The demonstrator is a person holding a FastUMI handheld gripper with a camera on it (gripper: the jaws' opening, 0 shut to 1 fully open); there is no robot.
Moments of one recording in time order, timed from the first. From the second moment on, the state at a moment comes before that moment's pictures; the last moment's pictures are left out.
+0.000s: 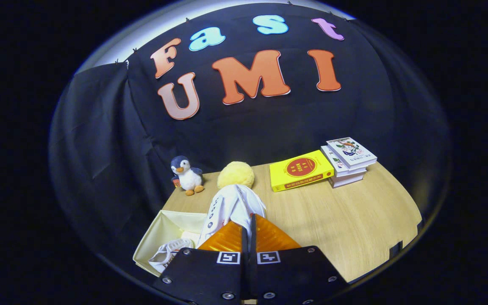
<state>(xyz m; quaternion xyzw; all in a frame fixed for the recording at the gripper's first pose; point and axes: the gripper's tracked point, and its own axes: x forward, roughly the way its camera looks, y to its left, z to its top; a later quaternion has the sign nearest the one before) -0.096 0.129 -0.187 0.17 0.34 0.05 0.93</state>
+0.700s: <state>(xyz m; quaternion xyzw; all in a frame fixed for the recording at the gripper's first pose) -0.115 0.290 -0.216 0.17 0.42 0.09 0.89</state>
